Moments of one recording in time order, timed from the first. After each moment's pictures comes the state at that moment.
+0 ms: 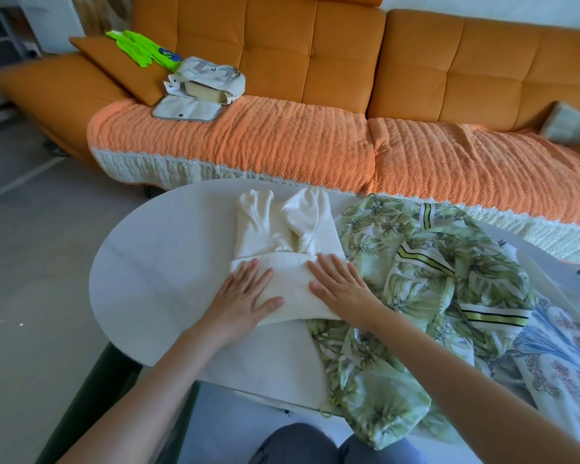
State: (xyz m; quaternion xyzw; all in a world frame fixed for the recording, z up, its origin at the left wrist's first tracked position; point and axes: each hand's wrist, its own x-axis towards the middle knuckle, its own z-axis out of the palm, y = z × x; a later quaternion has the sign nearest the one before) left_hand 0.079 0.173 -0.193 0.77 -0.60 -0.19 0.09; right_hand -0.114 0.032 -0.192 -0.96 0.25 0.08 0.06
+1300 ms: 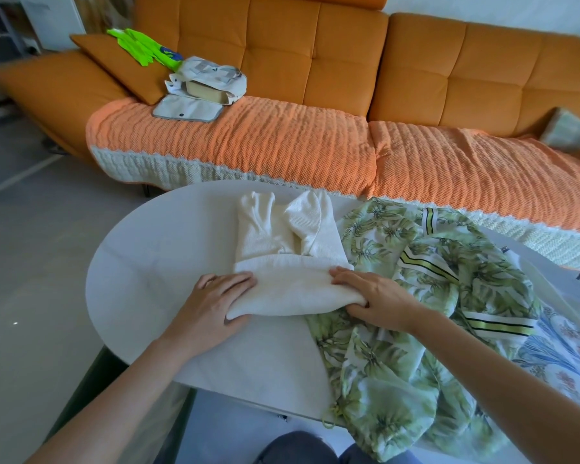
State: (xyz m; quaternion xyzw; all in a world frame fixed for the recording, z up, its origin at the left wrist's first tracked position) left_hand 0.118 0.197 -0.204 0.69 -0.69 0.04 0.22; right_hand -0.146 0.021 -0.149 -0.96 0.25 0.02 0.13
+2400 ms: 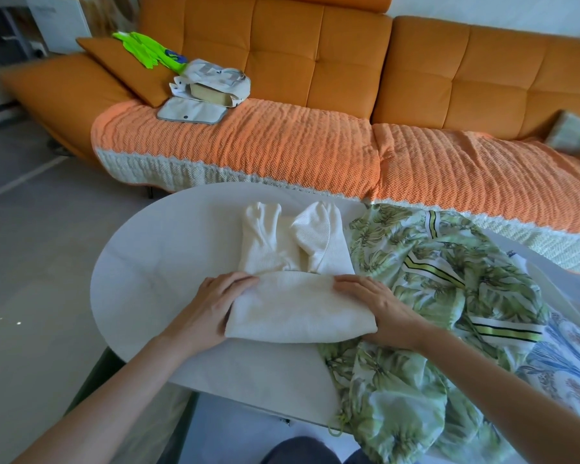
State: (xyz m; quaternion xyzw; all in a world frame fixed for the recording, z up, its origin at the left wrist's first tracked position) left_hand 0.132 0.200 -0.212 0.67 -0.71 -0.03 0.22; right_hand -0.158 0.014 -0.182 -0.97 0.18 -0.06 0.16
